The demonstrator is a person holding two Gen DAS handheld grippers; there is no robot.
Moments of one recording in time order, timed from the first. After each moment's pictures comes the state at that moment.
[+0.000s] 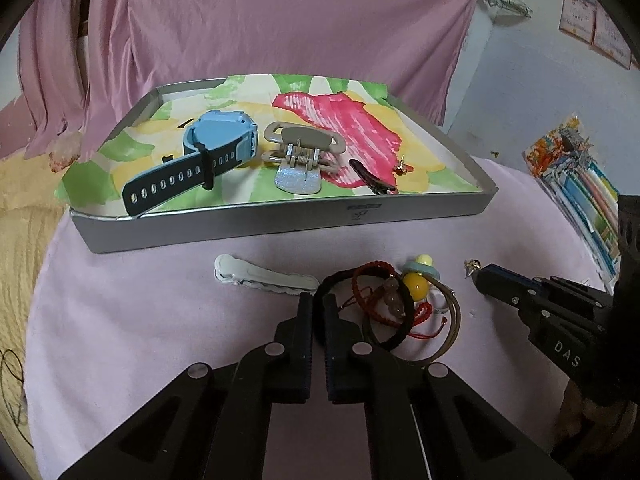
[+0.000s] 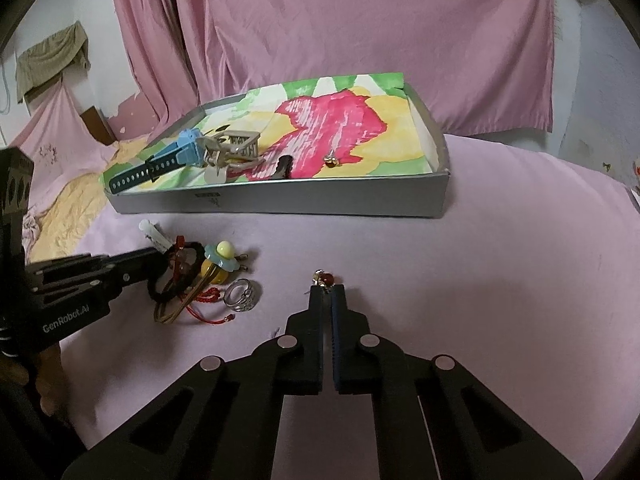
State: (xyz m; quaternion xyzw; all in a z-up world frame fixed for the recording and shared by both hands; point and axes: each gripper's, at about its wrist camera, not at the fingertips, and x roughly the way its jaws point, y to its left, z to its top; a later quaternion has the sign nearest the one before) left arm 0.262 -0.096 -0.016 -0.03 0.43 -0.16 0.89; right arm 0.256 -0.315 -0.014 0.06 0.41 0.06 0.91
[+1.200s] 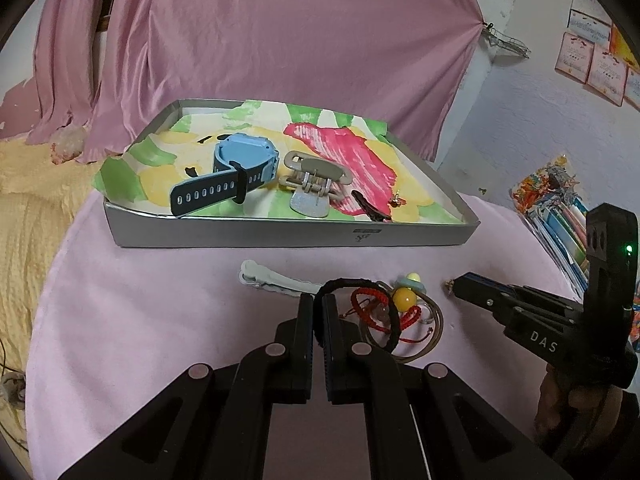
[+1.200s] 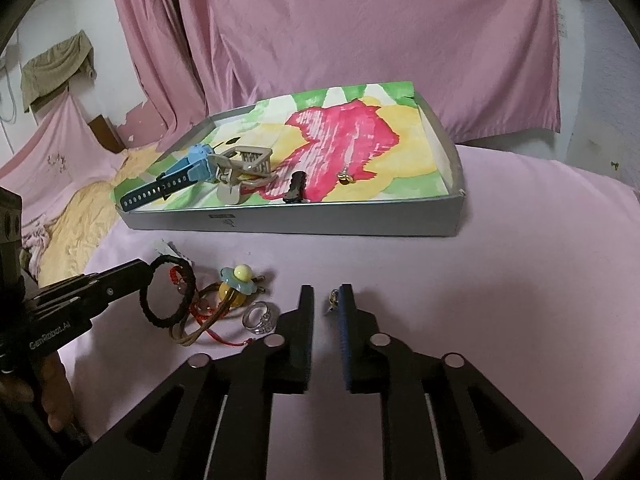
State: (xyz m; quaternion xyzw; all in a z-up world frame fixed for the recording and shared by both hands) left arm 0.246 -0.070 -0.005 -0.08 0.38 -0.17 0.90; right arm 0.264 -0.308 -0.007 0.07 0.40 0.08 0.91
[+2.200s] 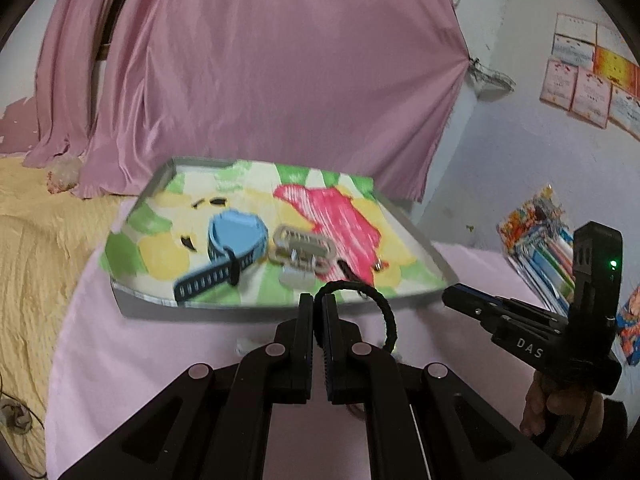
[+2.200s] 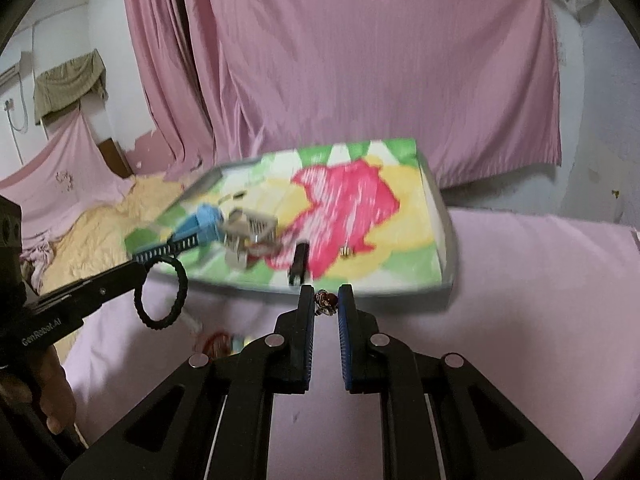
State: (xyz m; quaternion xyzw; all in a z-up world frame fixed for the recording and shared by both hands) left arm 0.259 -0.065 0.032 -0.10 0.31 -0.18 0.93; right arm 0.279 -0.319 0.031 0.07 0.33 0.08 0.94
